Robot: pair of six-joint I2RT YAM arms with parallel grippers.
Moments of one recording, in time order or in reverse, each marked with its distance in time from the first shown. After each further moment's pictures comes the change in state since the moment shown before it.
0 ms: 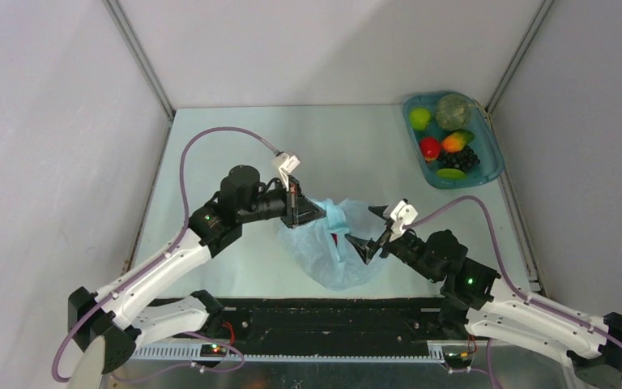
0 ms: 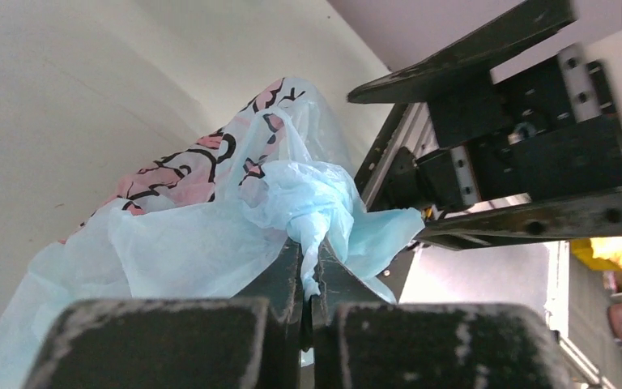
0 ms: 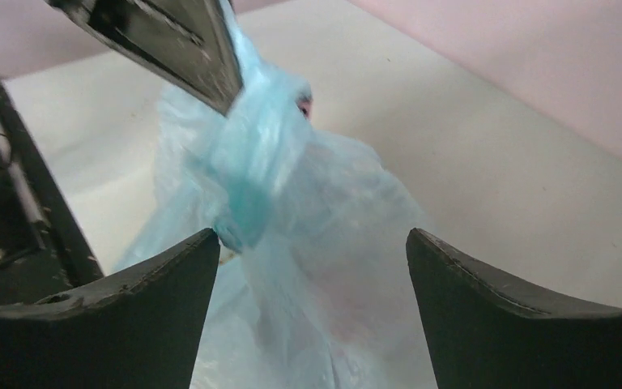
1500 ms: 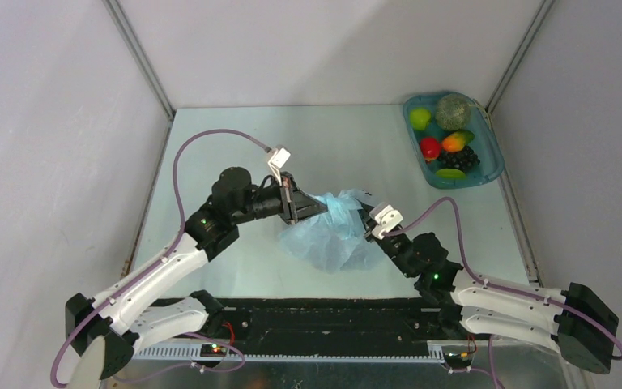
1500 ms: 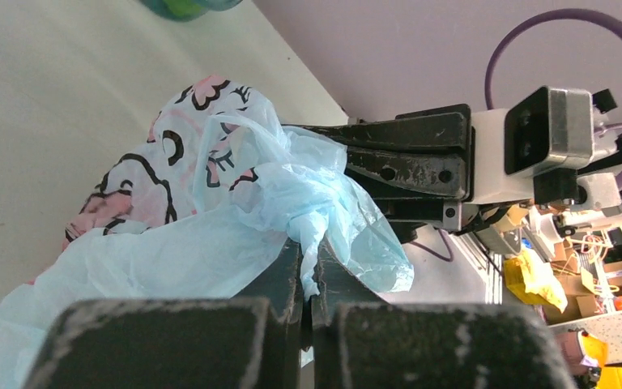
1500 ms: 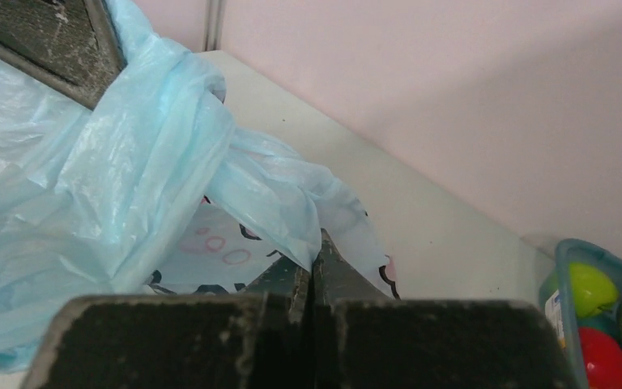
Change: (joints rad) left arm 0.018 -0.050 -0.049 0.134 0.017 -0.209; right arm -0.027 0.269 -0.169 0.648 0.176 -0.296
